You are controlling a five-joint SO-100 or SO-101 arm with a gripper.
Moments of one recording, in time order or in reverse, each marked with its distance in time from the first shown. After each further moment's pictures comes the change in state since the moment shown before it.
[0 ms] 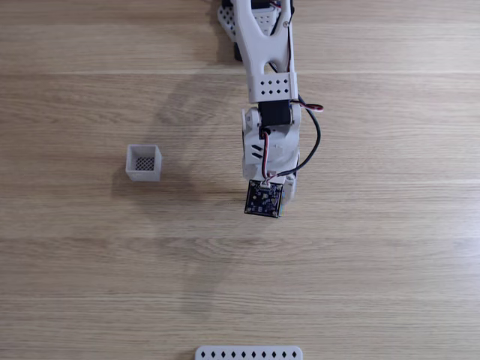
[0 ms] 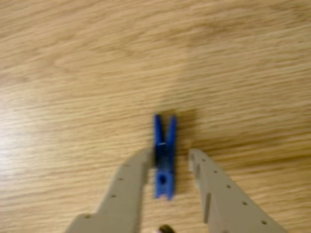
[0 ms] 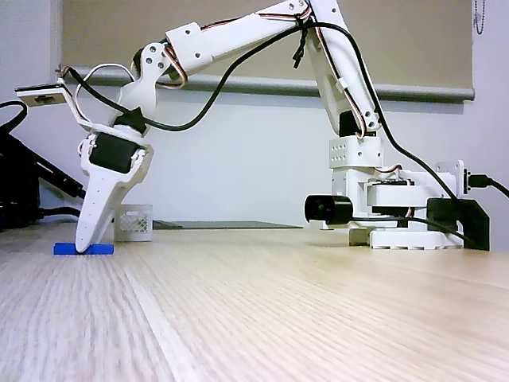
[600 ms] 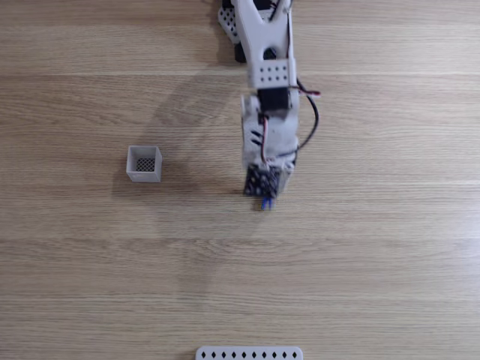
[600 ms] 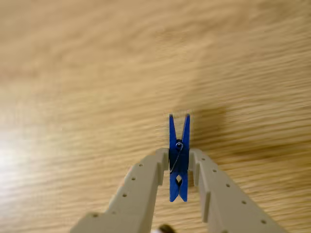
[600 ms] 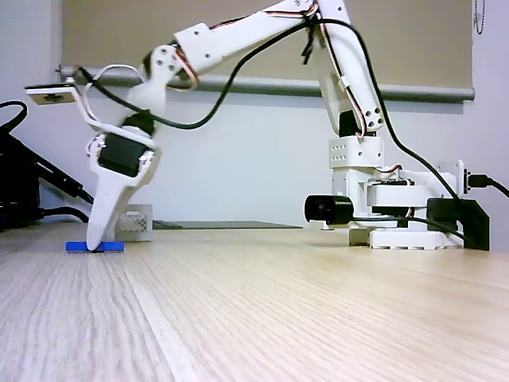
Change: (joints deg) arm 1.4 14.2 21.6 -17.9 0.4
